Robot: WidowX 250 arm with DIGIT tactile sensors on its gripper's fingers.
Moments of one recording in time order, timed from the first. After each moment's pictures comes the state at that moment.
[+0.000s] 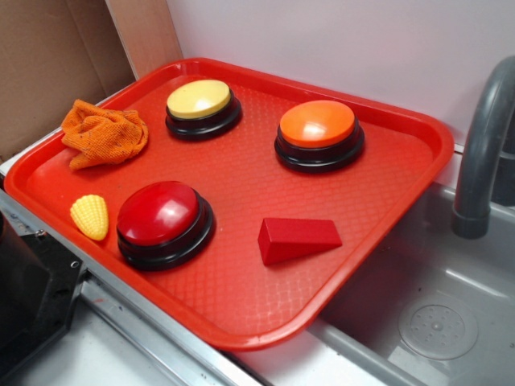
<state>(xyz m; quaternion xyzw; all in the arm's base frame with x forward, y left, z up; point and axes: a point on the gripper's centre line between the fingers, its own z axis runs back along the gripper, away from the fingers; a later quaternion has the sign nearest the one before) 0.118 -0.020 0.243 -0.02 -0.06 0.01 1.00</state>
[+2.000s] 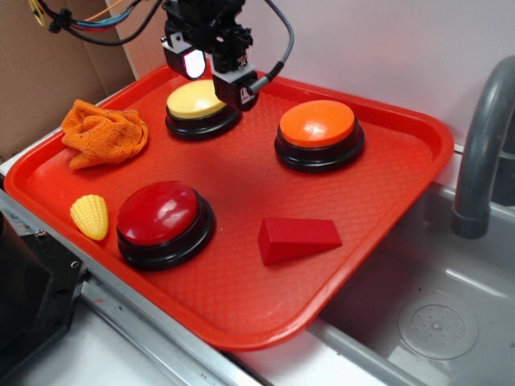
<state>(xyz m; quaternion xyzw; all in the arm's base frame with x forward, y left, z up) 0.266 -0.013 0.097 0.05 -0.02 -0.02 1.00</state>
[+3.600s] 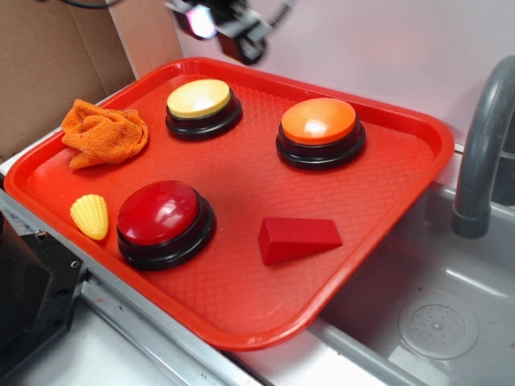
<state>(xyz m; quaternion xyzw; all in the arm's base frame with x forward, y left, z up) 0.252 -0.026 0.161 -0.02 -0.13 -0.03 0.99</state>
